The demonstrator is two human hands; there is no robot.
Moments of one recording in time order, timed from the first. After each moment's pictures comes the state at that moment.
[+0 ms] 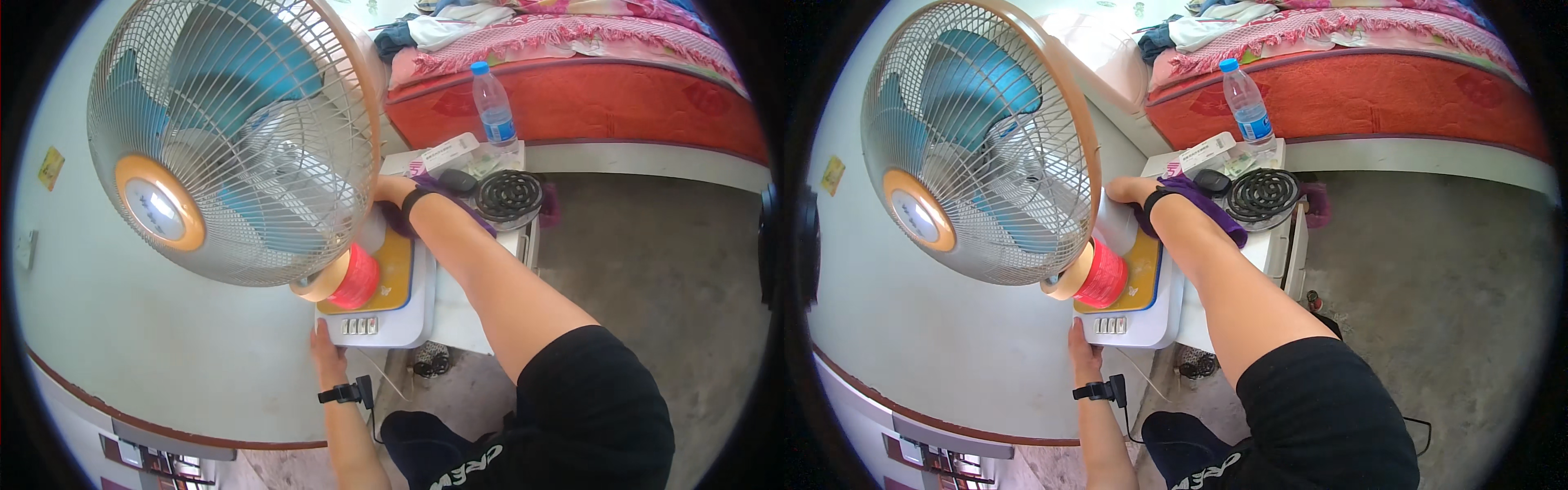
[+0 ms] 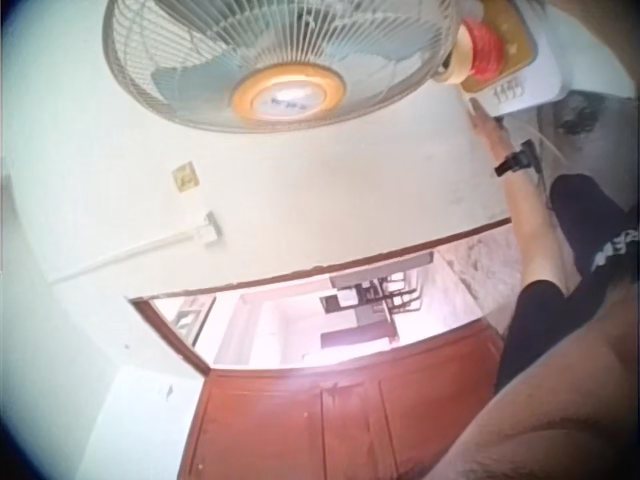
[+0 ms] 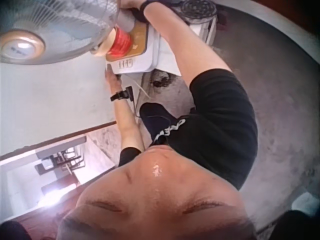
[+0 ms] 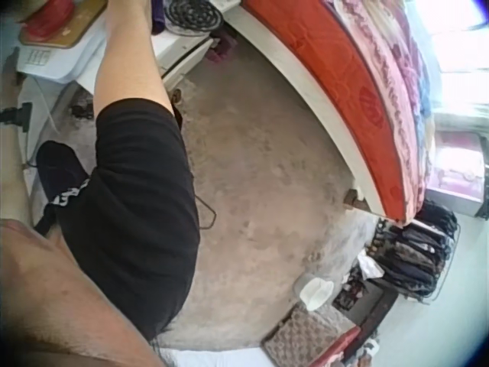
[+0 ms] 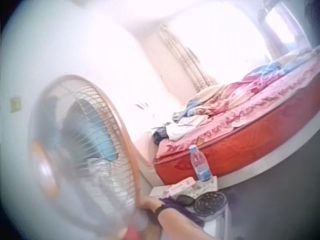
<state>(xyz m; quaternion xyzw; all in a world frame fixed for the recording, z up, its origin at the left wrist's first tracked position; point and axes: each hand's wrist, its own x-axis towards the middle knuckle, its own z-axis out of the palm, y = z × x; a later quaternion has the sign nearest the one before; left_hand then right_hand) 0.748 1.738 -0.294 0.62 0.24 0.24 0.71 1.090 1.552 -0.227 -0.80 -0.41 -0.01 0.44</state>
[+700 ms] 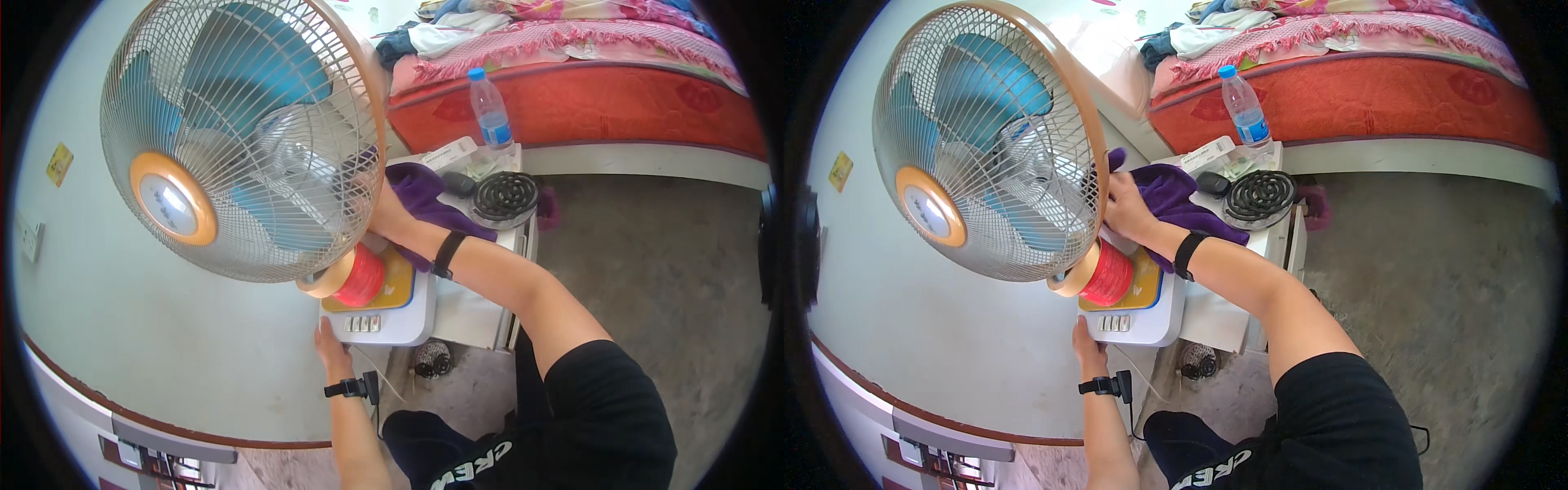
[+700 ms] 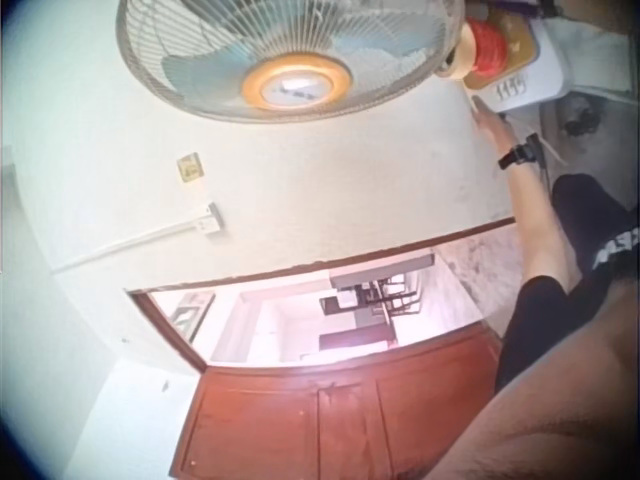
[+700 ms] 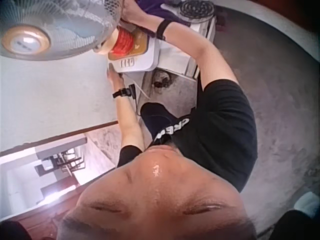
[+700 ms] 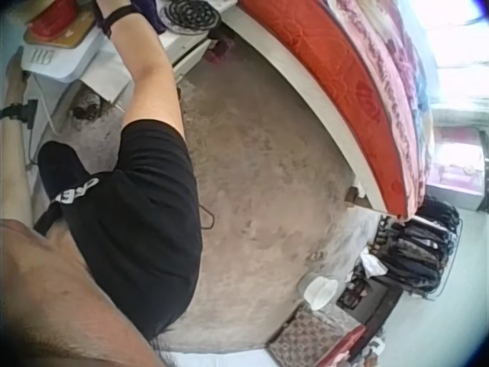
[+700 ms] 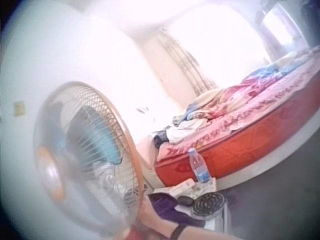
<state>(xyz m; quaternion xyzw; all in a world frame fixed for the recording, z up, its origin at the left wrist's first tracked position) 0.756 1.730 -0.292 0.61 0.24 0.27 0.70 0.957 1.518 -0.199 -0.52 -0.34 -0.24 0.74</state>
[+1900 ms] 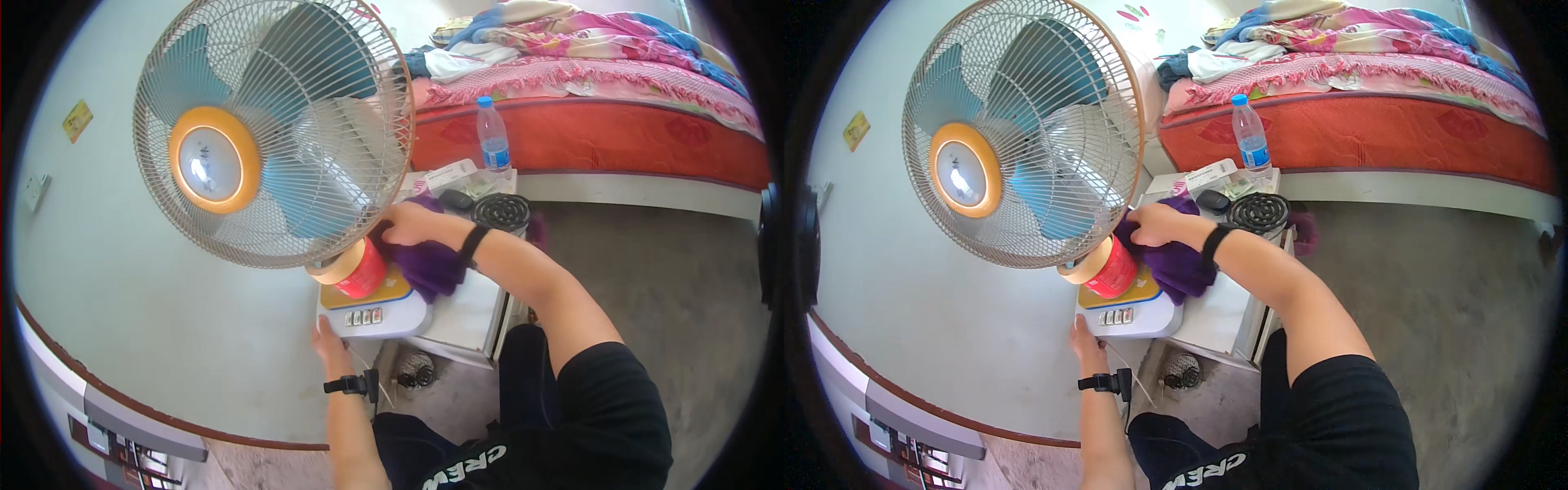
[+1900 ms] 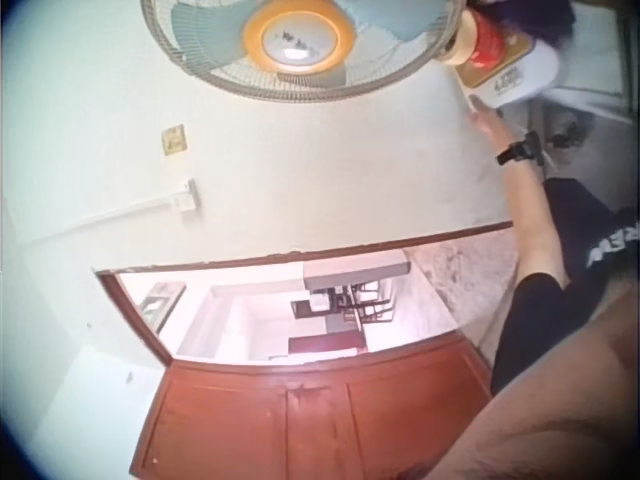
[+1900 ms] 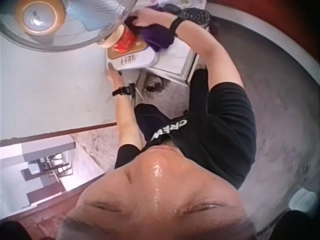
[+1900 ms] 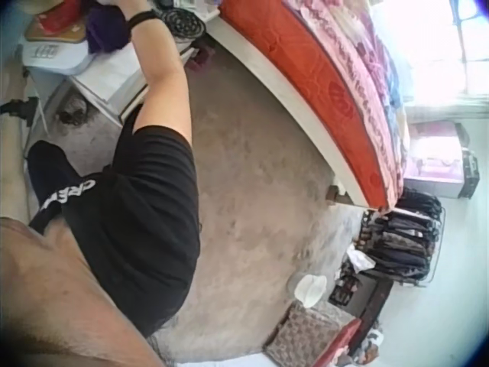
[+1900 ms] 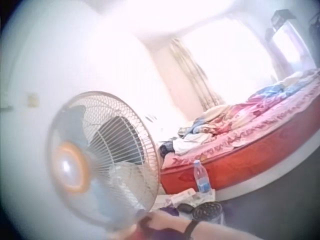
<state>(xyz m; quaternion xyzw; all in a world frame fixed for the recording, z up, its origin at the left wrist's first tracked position) 0.751 1.705 -0.286 0.60 0.29 0.30 0.68 0.927 1.451 -0.190 -0.82 -0.40 -0.10 0.39</state>
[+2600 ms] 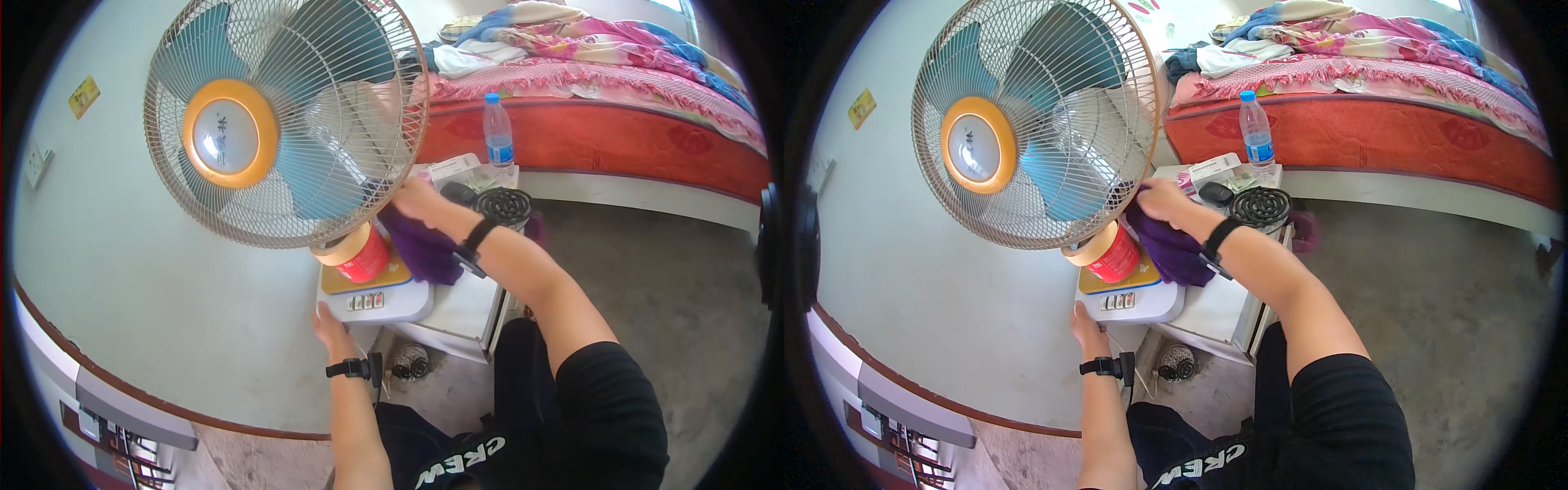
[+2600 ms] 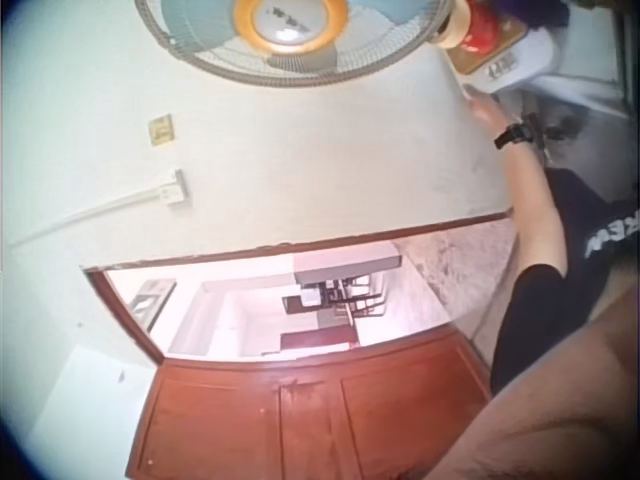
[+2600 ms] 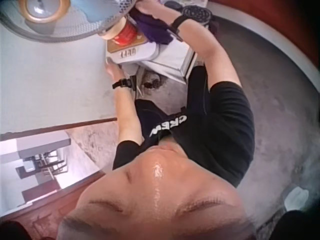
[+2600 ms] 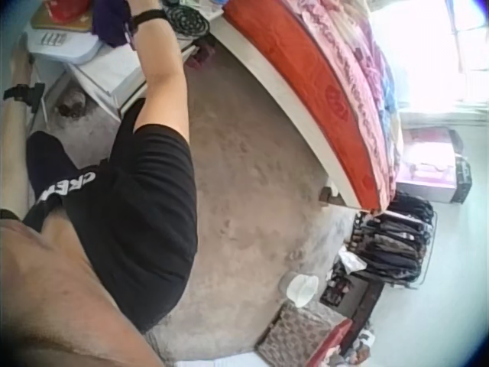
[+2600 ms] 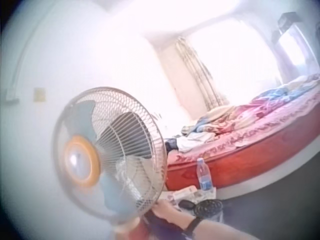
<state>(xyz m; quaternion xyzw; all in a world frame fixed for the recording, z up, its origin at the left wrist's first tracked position) 0.748 1.710 -0.288 0.55 0.30 0.35 0.70 0.897 1.464 -0.157 -0.75 -0.15 0.03 0.65</state>
